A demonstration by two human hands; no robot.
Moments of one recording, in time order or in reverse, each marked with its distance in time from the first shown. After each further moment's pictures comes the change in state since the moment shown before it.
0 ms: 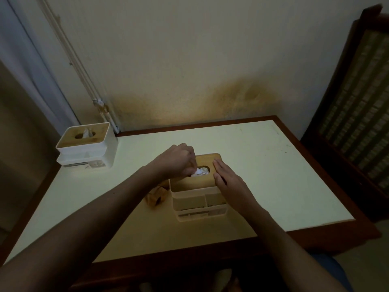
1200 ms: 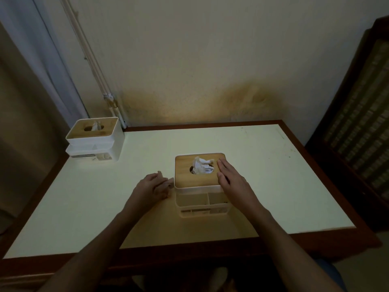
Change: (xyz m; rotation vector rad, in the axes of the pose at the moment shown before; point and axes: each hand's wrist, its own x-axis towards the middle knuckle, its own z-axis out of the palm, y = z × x) left_hand -0.104 -0.042 0.105 -0.361 0.198 -0.471; right_hand -0.004 0.000 -0.002 -0.005 0.036 -0.013
